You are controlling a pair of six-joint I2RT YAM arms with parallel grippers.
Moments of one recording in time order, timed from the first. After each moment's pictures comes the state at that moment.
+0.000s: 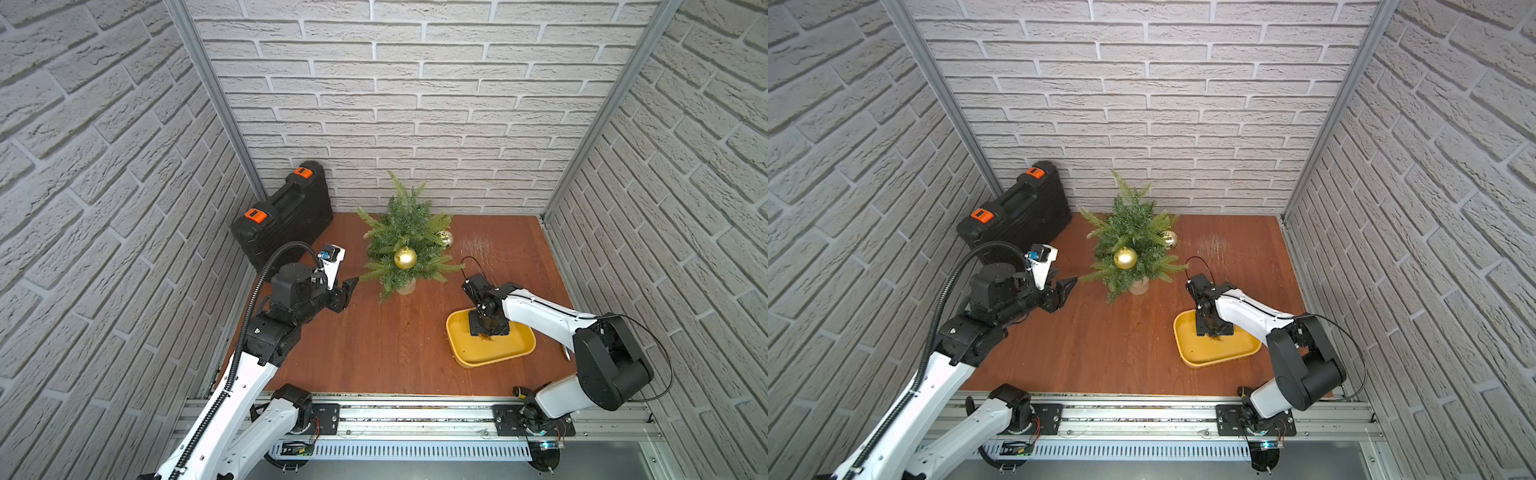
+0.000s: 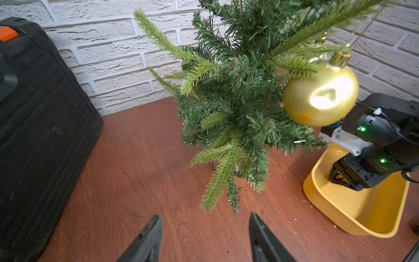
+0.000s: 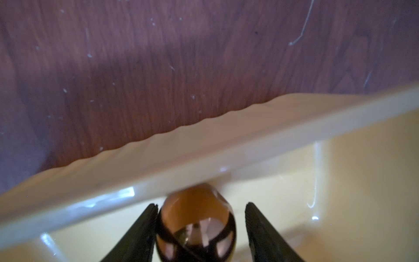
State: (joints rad) left arm -0.38 0.78 0.91 -0.55 0.15 0.04; right arm 0.41 1.51 0.86 -0.88 0.23 0.53
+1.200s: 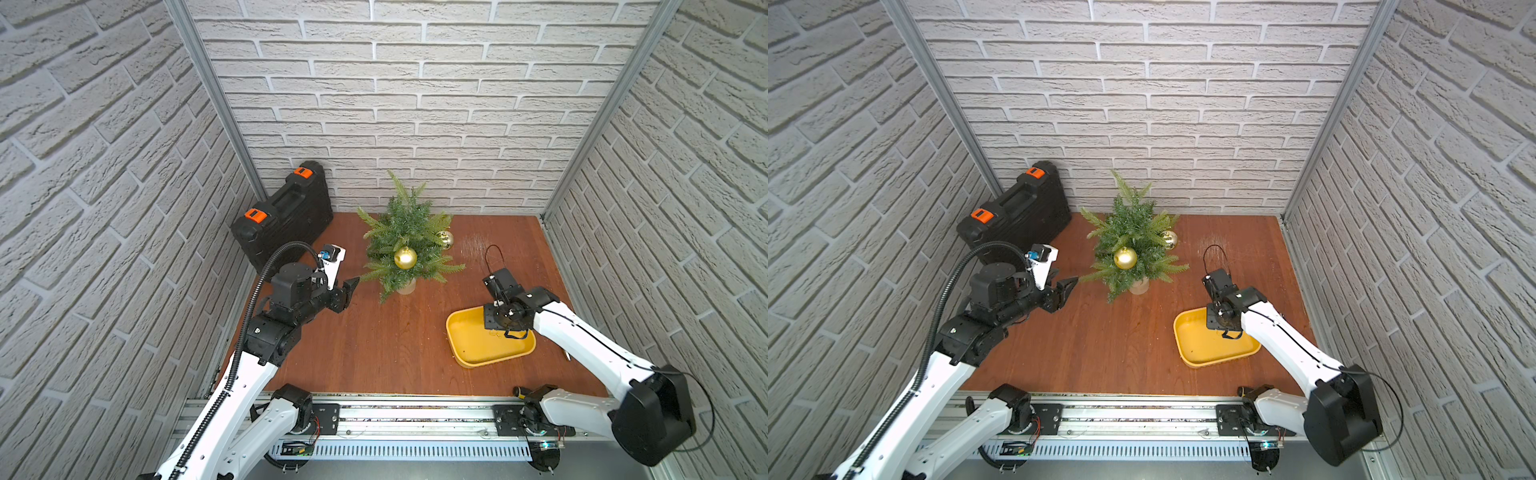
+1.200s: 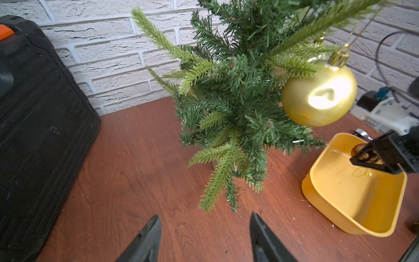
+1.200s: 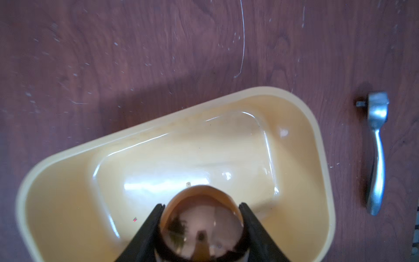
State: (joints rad) left arm -0.38 0.78 0.91 -0.55 0.16 0.04; right arm 0.37 1.17 0.89 -0.99 0.22 0.52
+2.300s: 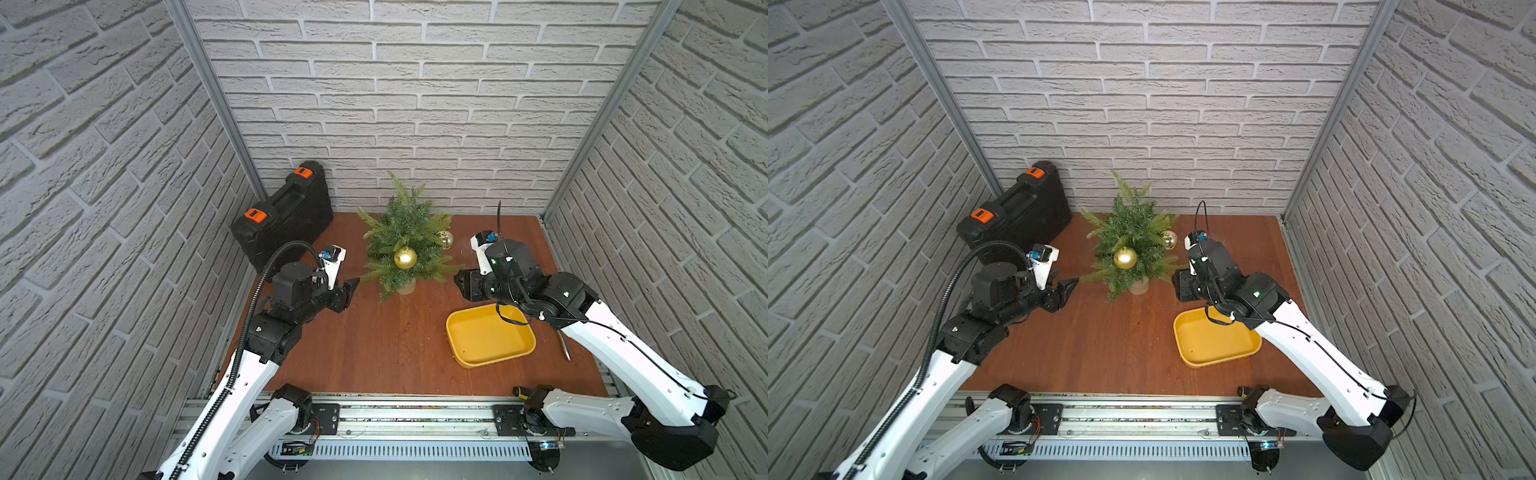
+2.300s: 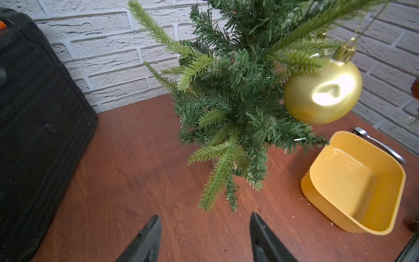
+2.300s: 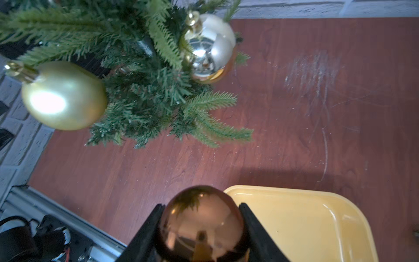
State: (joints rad) left arm -0.37 0.79 0.90 -0.55 0.17 0.04; right arm 0.66 1.16 1.36 -0.99 0.22 0.50
